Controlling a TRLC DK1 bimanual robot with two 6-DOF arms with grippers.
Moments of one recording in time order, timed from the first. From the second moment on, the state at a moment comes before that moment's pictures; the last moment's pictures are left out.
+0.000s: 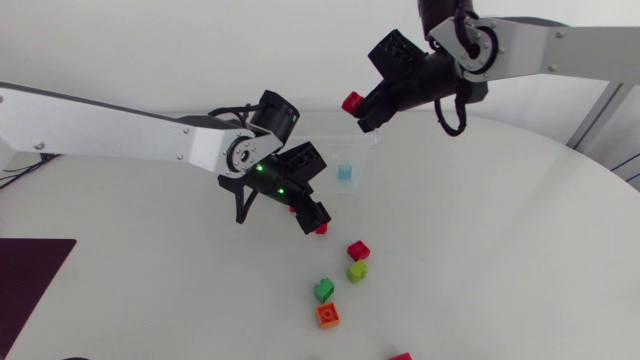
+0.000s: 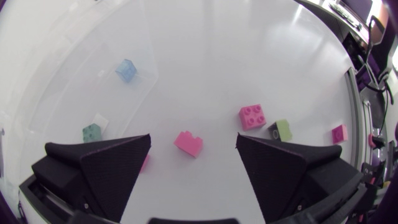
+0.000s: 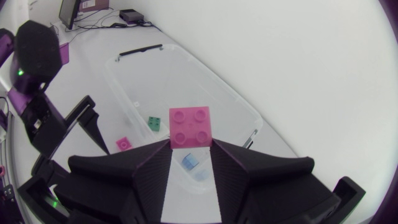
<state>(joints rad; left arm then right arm) -0.56 1.95 1.30 -0.32 0.27 0.50 0.34 1.83 1.54 -0.37 -0.23 -0.50</state>
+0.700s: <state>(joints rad) -0.66 2.16 1.52 -0.46 0.03 0.11 0.34 2.08 1.71 -0.25 -0.15 -0.44</state>
